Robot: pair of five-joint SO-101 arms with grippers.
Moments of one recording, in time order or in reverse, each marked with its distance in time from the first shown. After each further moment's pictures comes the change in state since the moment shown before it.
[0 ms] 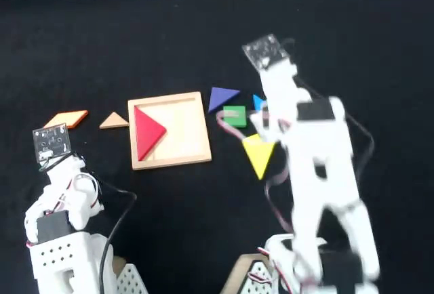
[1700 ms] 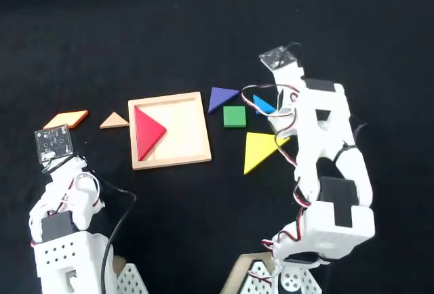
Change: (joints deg) left arm 0.0 0.0 4.2 -7.2 0.0; right arm 10.5 25.8 -3.8 -12.8 10.9
